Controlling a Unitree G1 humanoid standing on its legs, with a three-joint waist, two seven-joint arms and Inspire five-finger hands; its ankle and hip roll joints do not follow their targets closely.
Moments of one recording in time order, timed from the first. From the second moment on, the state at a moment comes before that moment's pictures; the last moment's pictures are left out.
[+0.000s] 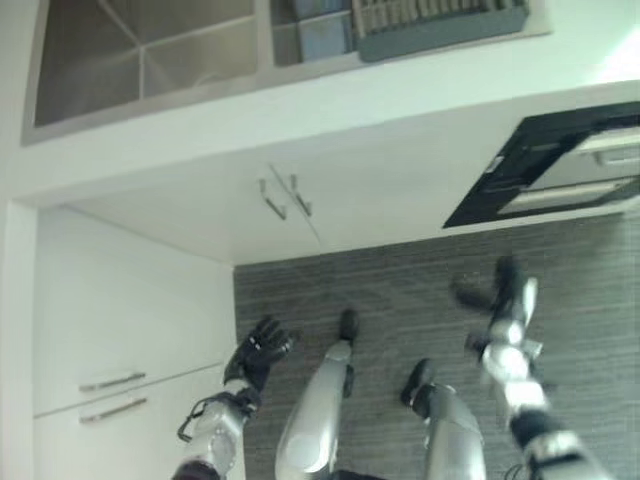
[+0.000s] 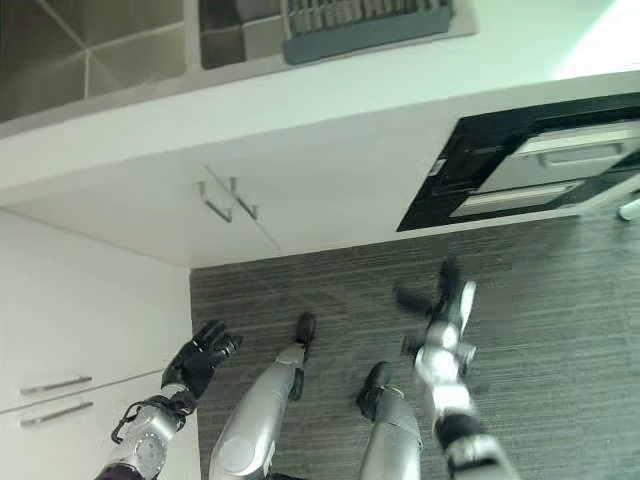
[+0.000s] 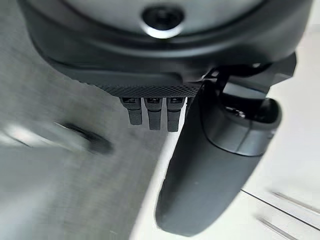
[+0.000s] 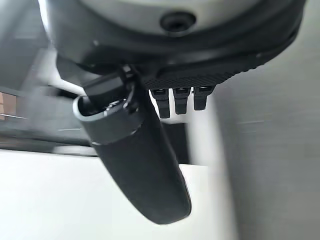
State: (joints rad) left arm -0.04 0.27 -0.06 0.69 -0.82 -0.16 -0.14; right arm -0.09 -0.32 0.18 0.75 0.36 -0.28 -0.47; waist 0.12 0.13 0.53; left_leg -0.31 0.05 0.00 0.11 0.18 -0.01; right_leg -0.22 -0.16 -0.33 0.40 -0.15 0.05
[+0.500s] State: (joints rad) left arm 0.12 0.17 -0.04 0.95 -0.78 0.06 -0.24; right arm 0.07 -0.29 0.18 0.92 0.34 -0.30 -0.23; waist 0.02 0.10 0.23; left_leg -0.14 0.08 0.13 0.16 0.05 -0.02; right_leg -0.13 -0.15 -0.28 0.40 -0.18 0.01
